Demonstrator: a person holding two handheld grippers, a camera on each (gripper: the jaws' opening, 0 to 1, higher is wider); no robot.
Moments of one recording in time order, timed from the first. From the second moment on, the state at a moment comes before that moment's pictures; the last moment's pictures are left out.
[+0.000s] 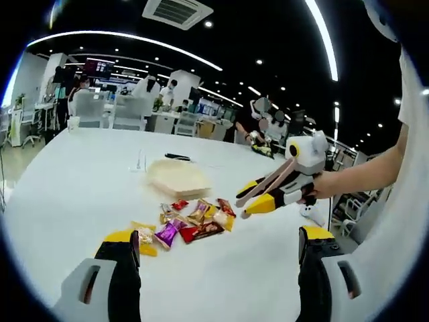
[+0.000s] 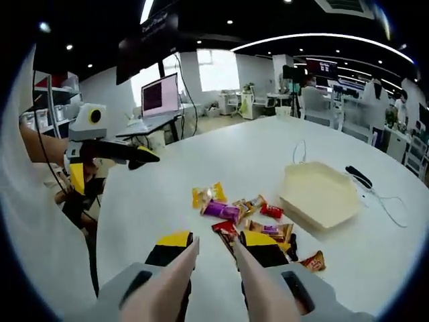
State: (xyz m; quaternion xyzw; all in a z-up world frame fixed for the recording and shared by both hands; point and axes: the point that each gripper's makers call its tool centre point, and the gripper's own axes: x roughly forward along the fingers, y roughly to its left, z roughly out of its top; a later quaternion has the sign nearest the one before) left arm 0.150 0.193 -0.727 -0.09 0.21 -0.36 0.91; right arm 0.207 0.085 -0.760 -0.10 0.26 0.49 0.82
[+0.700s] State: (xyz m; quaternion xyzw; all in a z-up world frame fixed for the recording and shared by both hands) left arm 0.136 0.196 -0.728 -0.09 0.21 -0.35 0.91; right arm 0.226 0.090 -0.764 -0.17 0.27 0.53 0.79
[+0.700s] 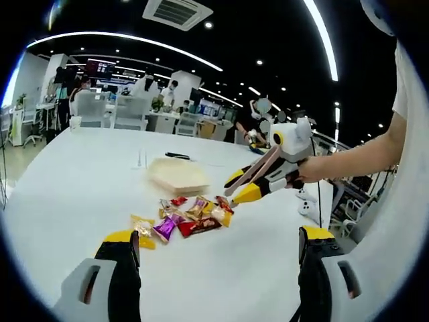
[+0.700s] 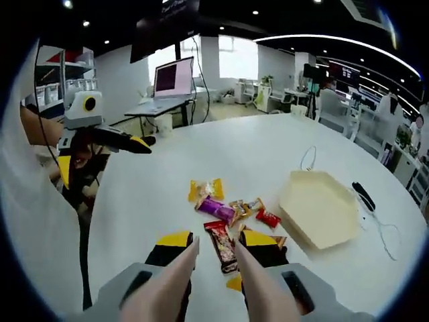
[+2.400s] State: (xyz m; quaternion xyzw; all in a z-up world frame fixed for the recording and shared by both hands) left arm 0.144 0.205 -0.740 -0.11 0.24 -0.34 0.91; right arm 0.239 0.114 -0.837 -0.24 0.32 0.54 0.73
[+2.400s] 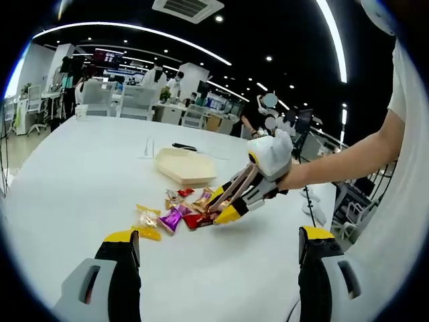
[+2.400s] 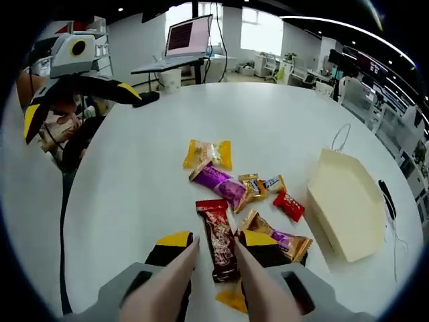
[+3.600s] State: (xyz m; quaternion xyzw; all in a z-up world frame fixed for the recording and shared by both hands) left arm 0.140 0.198 -0.739 -0.12 0.23 -0.33 0.91; right arm 0.246 0.121 -0.849 -0.23 0.32 0.54 0.75
